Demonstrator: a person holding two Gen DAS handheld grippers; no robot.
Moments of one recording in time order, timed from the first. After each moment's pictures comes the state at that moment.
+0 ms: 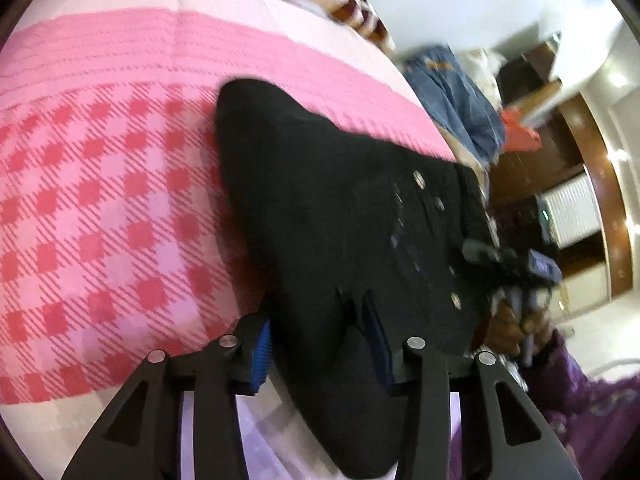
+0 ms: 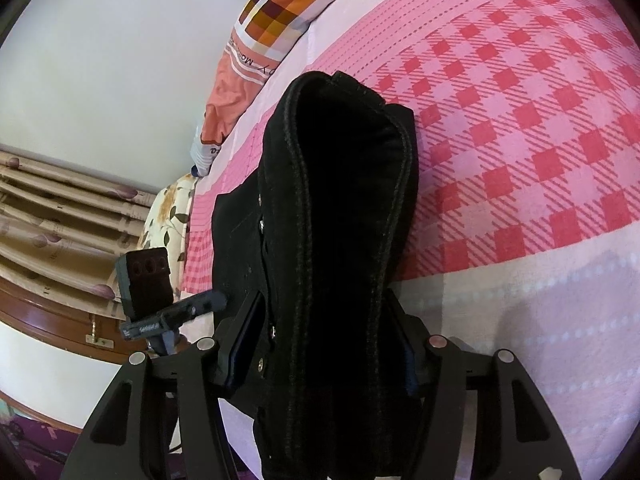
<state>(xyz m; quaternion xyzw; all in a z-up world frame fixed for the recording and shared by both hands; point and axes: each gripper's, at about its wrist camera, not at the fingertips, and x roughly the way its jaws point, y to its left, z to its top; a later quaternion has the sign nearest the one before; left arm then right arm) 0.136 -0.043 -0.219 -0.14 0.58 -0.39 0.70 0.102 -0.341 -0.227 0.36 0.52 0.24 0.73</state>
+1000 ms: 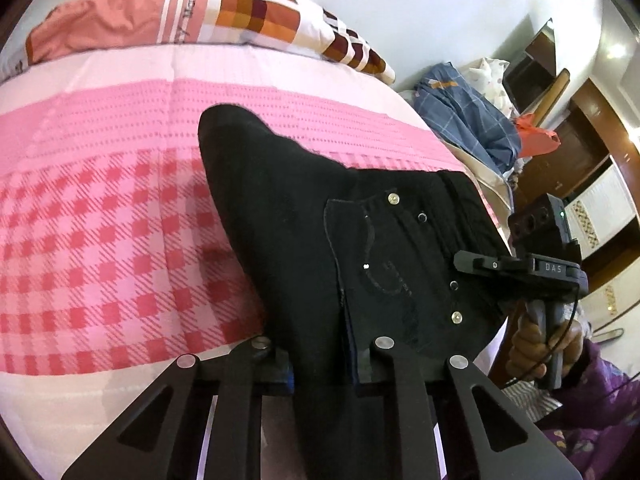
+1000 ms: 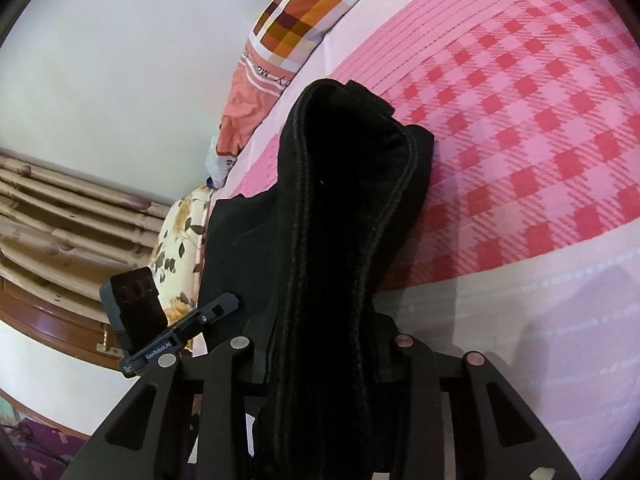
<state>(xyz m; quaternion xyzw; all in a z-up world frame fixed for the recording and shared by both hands) 0.112 -0.071 -0.179 -0.09 0.50 -0.32 0.80 0.105 -0.325 -0.220 0.39 0.50 0.25 0.74</state>
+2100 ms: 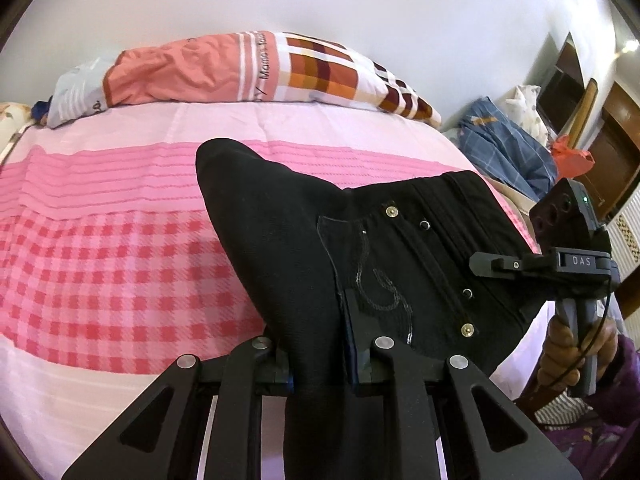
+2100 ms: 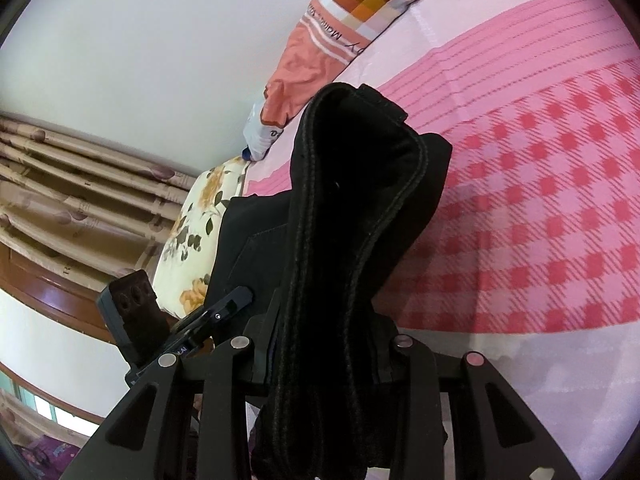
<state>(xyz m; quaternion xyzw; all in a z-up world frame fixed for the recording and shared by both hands) 0.104 0.014 -0.135 -0.06 0.45 -0.23 0.86 0.142 -0.229 -0.183 0.35 0.50 0.31 0.73</state>
